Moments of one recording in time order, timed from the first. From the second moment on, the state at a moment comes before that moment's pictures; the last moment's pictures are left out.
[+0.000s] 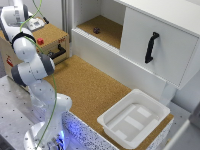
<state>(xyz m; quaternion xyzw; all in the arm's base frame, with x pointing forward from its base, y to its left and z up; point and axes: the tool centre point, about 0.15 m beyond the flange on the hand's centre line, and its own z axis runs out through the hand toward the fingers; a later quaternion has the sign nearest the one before) 0.132 0.423 0.511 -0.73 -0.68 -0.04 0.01</state>
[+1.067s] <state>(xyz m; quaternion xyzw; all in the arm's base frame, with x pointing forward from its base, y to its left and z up) 0.156 0.454 0.460 -0.81 -0.59 -0.03 0.02</state>
